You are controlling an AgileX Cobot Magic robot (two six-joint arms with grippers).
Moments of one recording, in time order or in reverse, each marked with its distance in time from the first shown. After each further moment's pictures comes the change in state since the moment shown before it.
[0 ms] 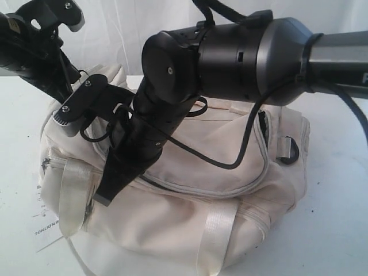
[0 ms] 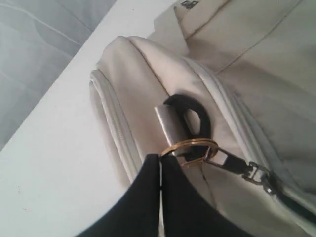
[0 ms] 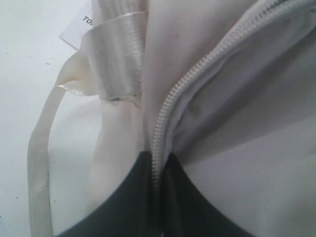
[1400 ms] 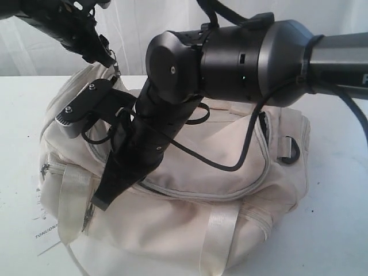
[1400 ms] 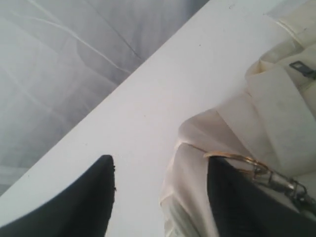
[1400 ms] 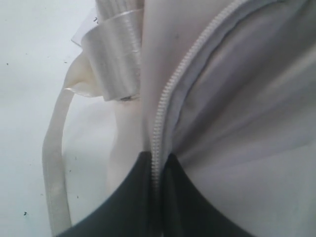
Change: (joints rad) left arm 0.073 0.471 -0.557 -0.013 0.055 -0.049; right arm -0.006 0.000 0.010 0.071 0.025 0.000
